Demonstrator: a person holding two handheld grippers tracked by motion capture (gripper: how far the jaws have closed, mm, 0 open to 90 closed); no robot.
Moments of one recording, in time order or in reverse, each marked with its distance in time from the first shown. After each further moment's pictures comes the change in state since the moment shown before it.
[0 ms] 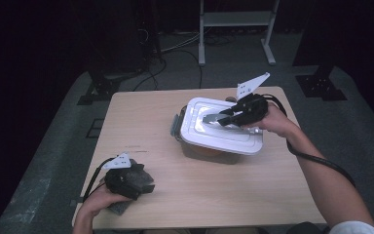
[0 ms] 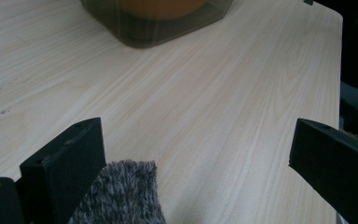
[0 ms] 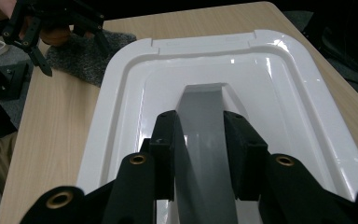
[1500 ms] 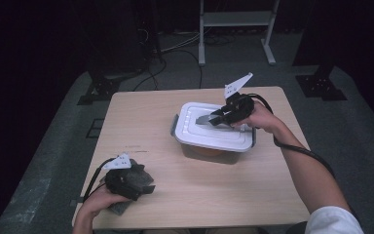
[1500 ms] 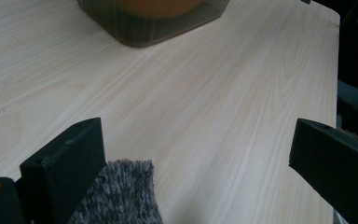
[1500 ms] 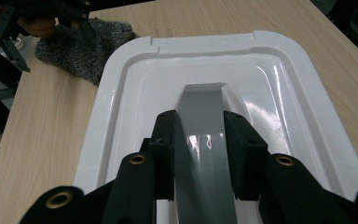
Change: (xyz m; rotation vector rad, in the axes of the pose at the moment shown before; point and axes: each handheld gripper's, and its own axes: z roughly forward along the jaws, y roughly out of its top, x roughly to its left) left arm -0.001 -0.001 0.000 0.002 -0.009 -0.001; right arm -0.031 -0.004 0.042 0.041 0.075 0.034
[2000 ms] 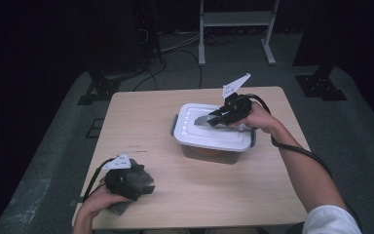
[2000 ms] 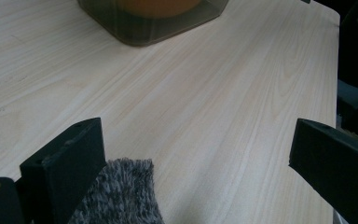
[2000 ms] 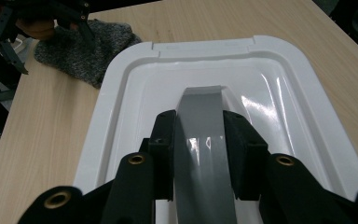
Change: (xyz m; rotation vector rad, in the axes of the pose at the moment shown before) left arm 0.000 -0.001 0.000 0.004 0.000 -0.001; right arm -0.001 0.000 0.006 -0.006 0.006 0.003
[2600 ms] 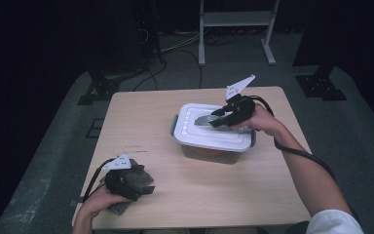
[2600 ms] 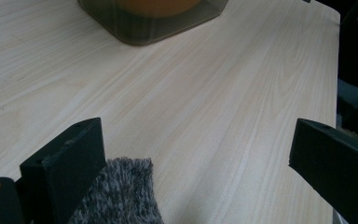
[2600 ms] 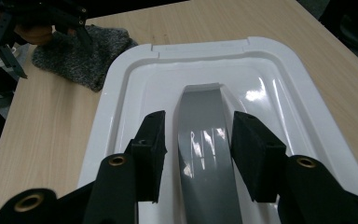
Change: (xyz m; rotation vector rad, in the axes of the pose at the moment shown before) left arm -0.001 0.000 0.000 -0.001 0.000 0.001; right arm 0.005 -0.006 -0.008 -0.028 -0.029 0.011
